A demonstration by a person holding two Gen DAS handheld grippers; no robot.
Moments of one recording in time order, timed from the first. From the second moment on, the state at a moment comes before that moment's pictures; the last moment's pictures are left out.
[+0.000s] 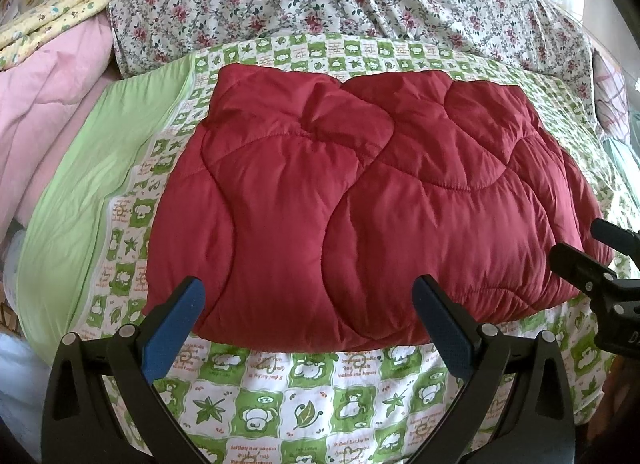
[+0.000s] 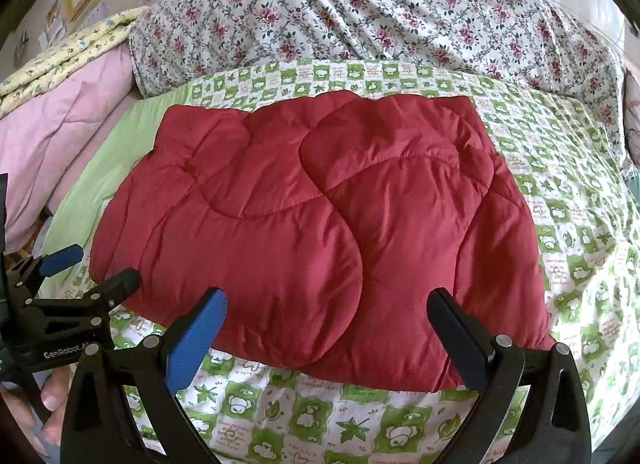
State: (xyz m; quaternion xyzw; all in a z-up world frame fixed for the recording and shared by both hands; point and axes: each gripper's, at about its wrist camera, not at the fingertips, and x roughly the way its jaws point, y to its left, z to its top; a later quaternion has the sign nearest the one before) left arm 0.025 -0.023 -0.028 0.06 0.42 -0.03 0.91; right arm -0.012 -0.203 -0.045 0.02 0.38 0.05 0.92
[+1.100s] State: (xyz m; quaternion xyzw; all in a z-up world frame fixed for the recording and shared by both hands) left arm 0.030 -0.028 -0.026 0.07 0.42 -0.04 0.91; right arm -0.009 -0.209 -0.045 0.03 0.38 0.04 0.92
